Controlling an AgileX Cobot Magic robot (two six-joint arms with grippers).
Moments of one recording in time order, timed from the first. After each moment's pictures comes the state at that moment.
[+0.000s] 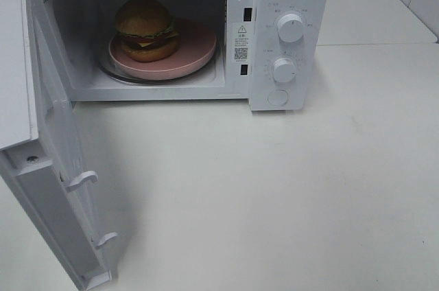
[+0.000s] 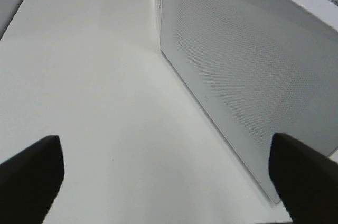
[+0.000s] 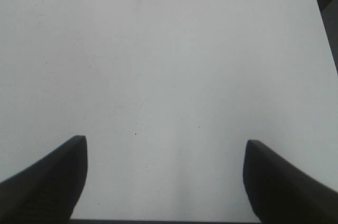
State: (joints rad) left arm -0.05 0.00 -0.52 -0.06 1.07 0.02; right arm 0.15 0.34 -0.50 -0.21 0.96 0.16
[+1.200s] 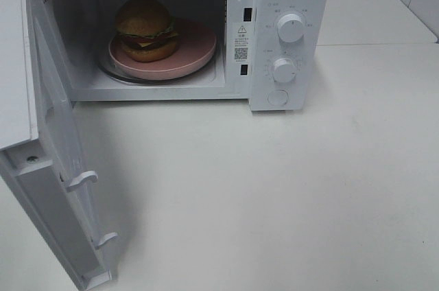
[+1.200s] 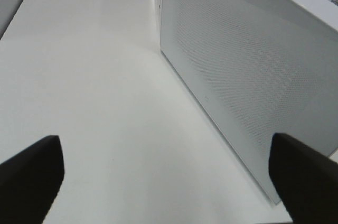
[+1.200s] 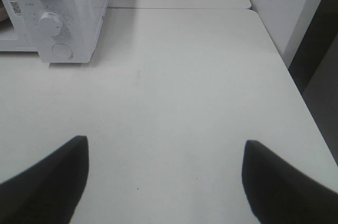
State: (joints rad) left arm -0.05 0.00 -0.52 -0.06 1.07 0.02; right arm 0.12 0.00 -0.50 -0.20 0.97 0.16
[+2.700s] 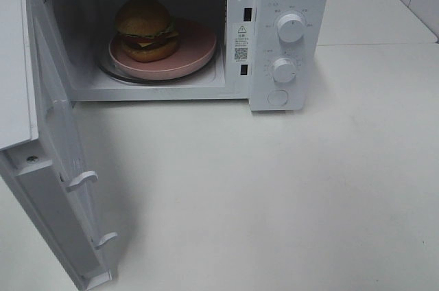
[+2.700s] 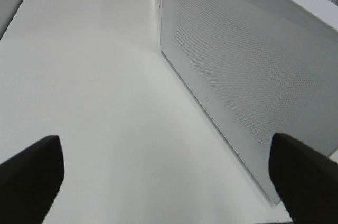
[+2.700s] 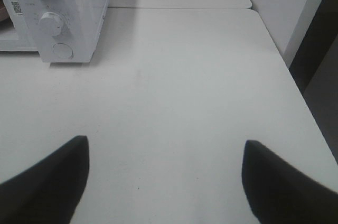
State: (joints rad) left arm -0.05 0.00 -0.52 -0.06 1.07 0.02; right arm 0.12 0.00 -0.50 -0.20 0.97 0.16
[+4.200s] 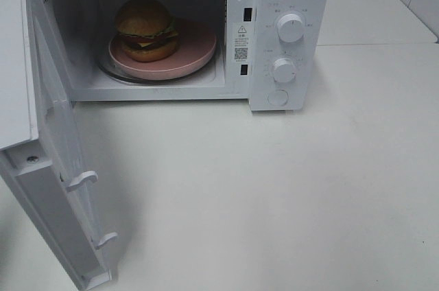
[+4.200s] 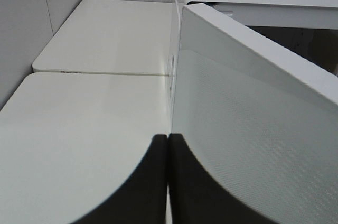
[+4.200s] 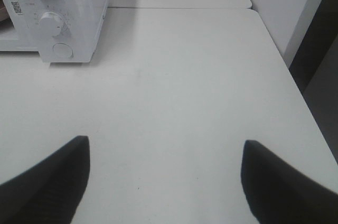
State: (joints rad) left arm -0.05 0.45 -0.23 -0.09 0.09 0.06; right arm 0.12 0.00 -0.50 -0.20 0.97 0.16
